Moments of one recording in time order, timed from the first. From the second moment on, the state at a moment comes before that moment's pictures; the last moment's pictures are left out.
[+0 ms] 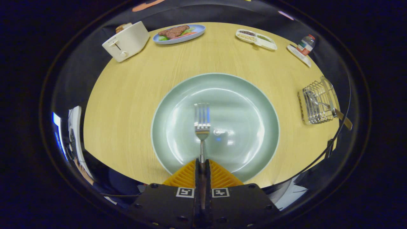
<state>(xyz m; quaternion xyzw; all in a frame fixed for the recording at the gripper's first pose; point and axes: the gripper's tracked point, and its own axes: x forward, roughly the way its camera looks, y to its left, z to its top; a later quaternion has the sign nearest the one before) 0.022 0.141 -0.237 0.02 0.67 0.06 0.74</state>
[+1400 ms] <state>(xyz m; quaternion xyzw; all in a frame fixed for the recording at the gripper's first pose) 0.047 -0.070 -0.082 0.06 0.60 0.01 0.80</state>
